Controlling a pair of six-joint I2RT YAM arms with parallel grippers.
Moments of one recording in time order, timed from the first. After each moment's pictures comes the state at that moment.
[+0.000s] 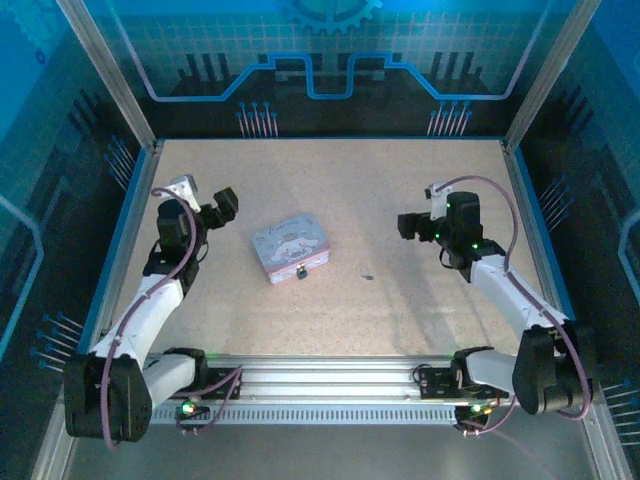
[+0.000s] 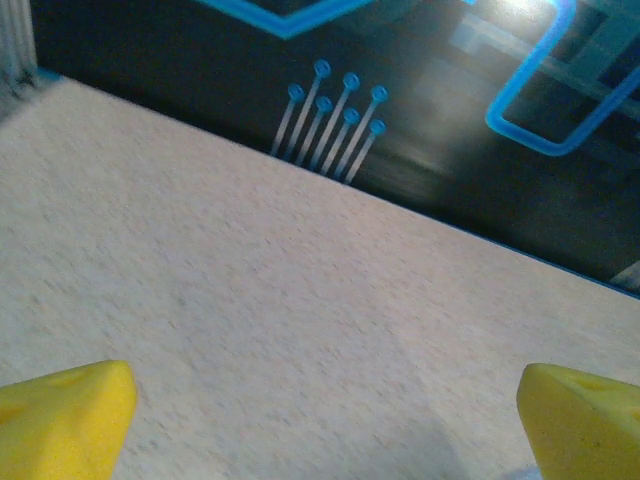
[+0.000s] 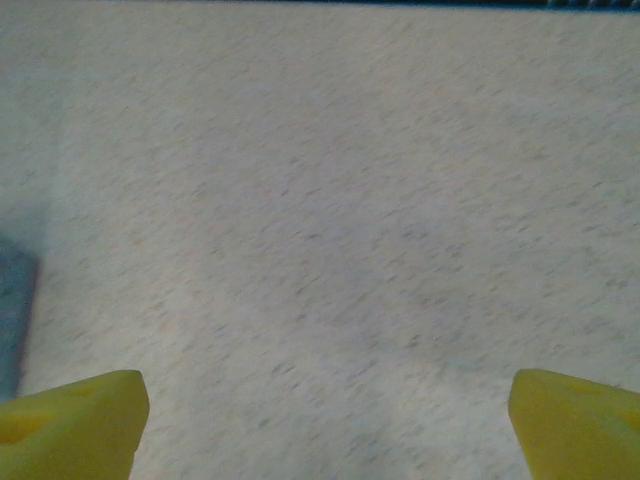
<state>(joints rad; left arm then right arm) -0.01 1.05 0.64 0.11 0.01 -0.45 0.16 1.20 0.76 -0.19 -0.12 0.06</state>
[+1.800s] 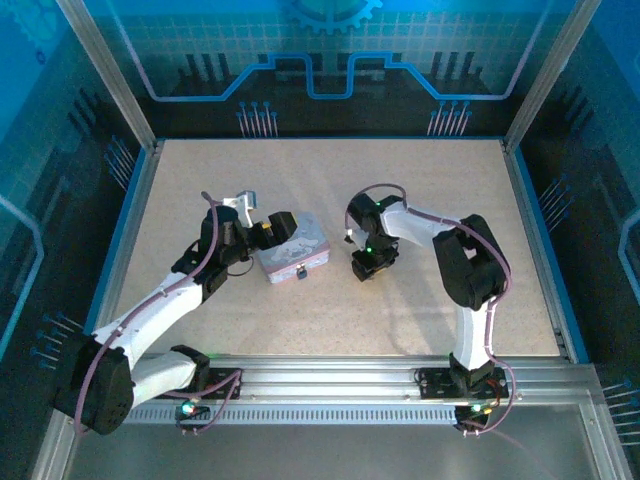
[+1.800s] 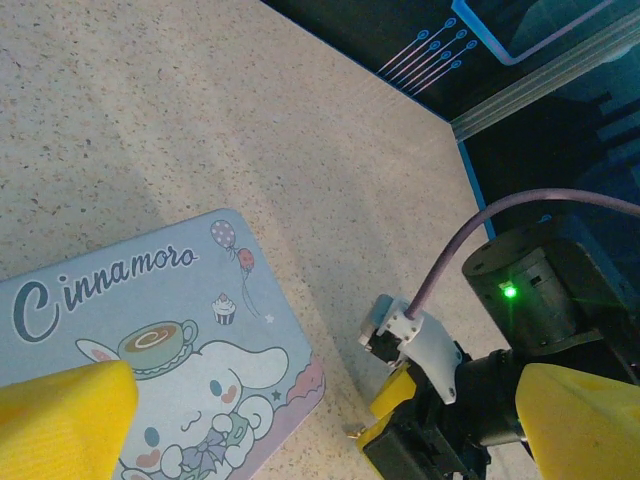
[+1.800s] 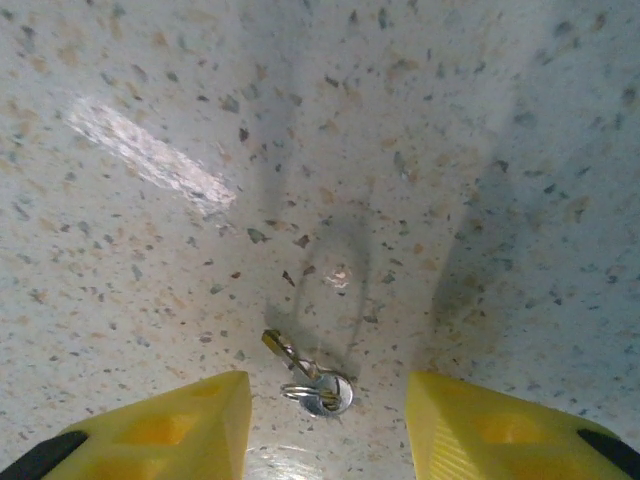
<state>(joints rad) -0.35 1.12 0.65 0.05 0.25 -0.75 0.54 1.96 1.33 -0.99 -0.11 -0.02</state>
